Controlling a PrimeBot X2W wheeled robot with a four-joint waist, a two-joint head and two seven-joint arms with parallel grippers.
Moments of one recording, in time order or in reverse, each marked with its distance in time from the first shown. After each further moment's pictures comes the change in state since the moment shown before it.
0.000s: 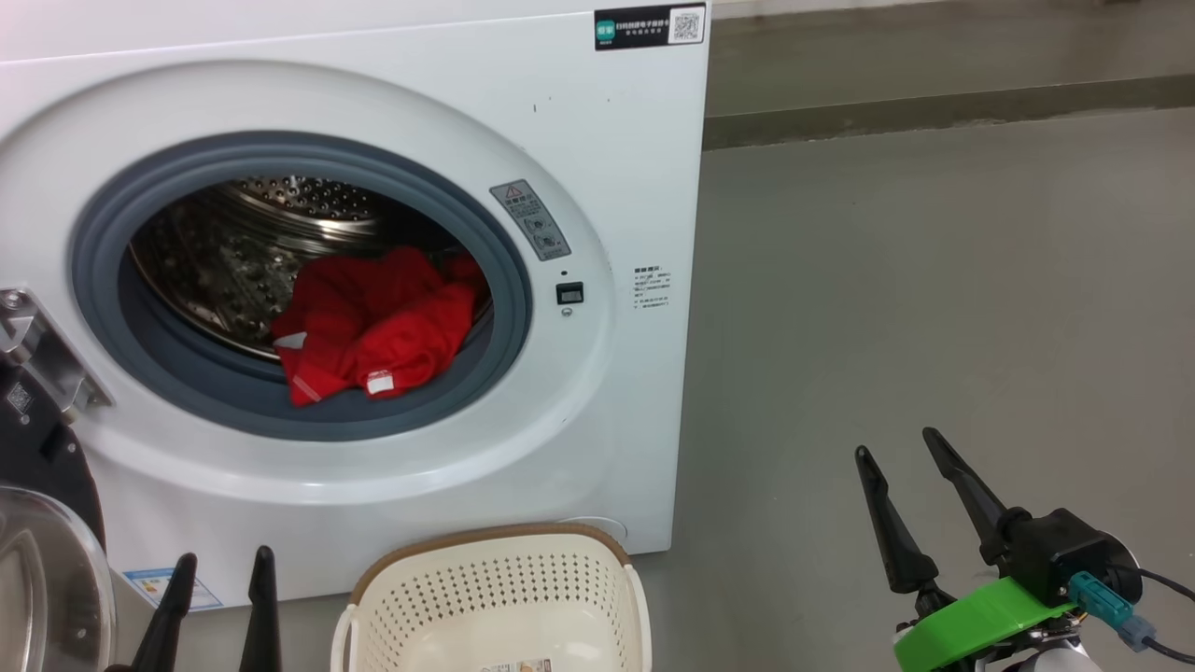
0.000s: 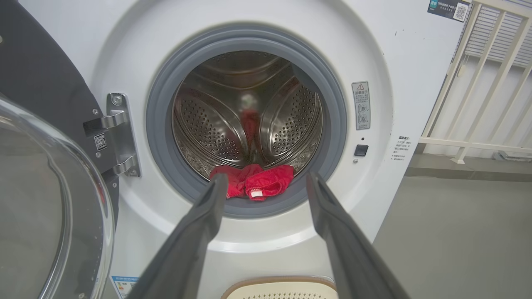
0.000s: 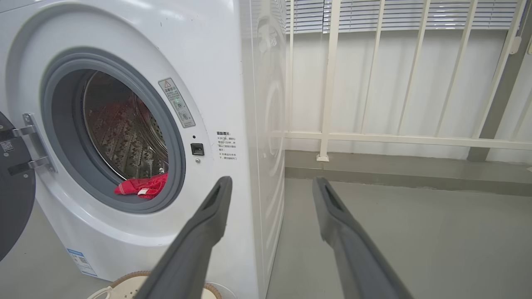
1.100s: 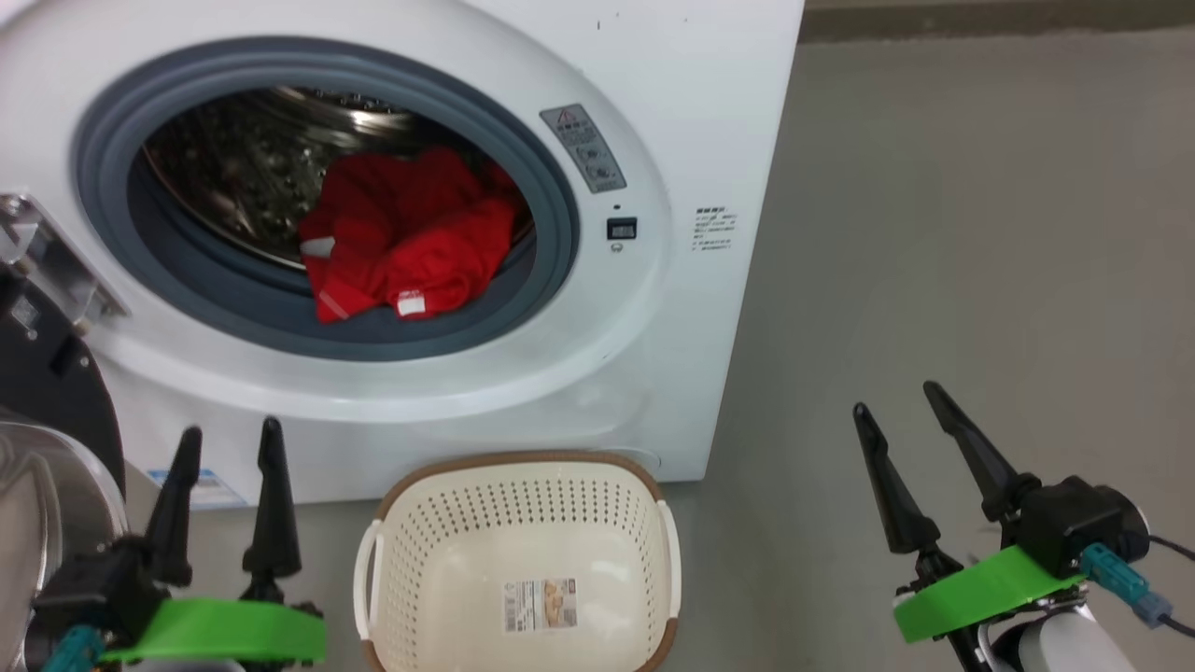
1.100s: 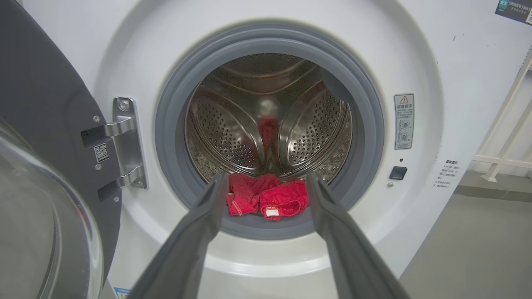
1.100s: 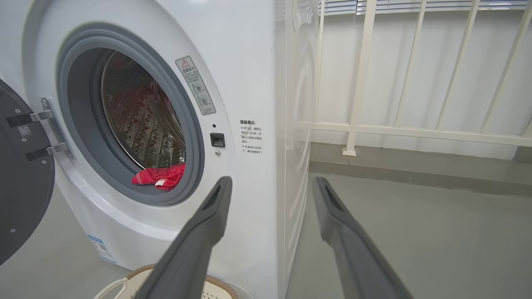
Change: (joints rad) left arm -0.205 -0.031 -0.040 0.053 0.002 0.056 0.011; right arm -0.030 -0.012 0.012 -0.058 -0.001 0.000 0.000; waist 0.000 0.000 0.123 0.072
